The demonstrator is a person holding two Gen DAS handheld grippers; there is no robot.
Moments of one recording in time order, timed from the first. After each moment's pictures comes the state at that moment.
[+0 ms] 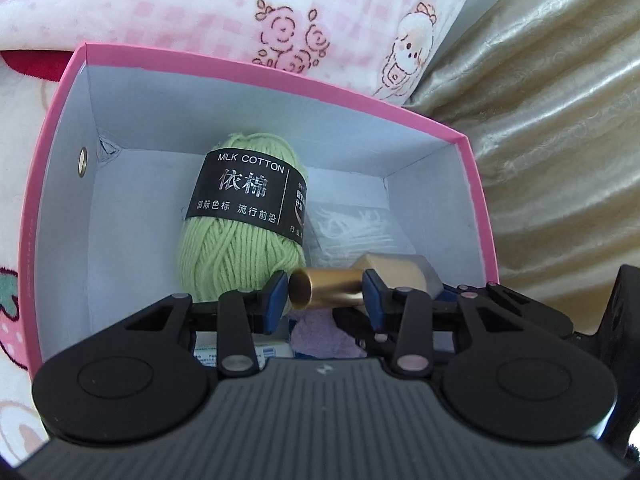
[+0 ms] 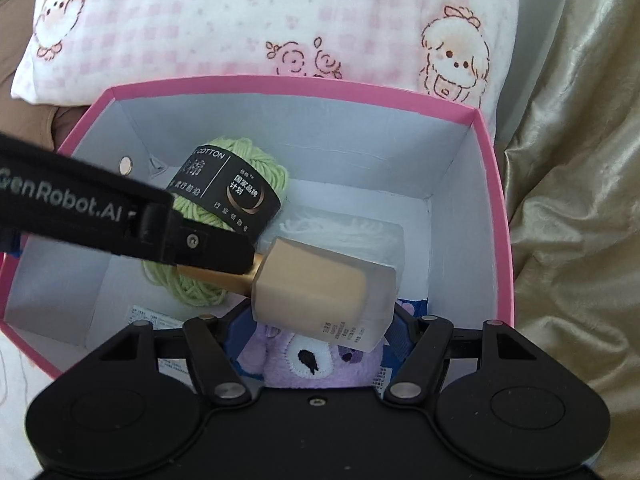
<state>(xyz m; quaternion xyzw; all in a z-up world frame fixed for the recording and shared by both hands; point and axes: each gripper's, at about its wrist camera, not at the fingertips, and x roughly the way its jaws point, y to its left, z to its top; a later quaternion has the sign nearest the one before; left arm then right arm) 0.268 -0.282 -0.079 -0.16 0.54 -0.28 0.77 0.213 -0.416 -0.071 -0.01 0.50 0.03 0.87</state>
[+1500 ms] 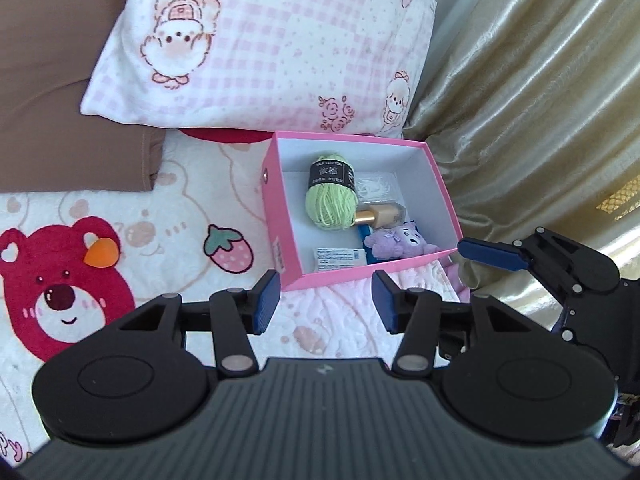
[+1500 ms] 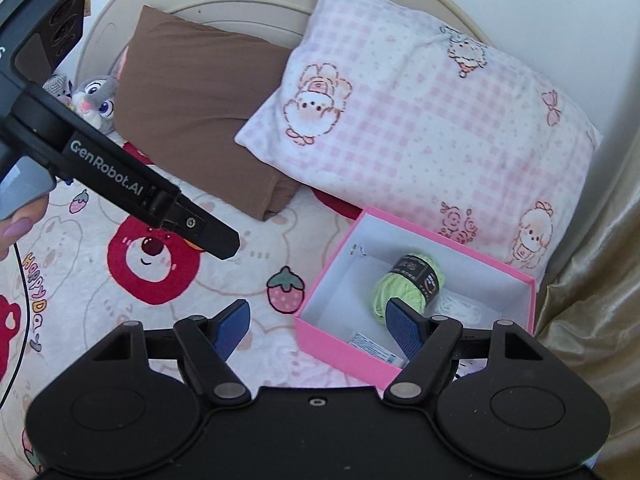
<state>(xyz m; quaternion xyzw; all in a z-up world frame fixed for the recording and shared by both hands) 0.126 -0.080 0.114 -0.07 0.49 -0.26 0.83 0.051 -0.260 0.107 -0.12 0.38 0.20 0.90</state>
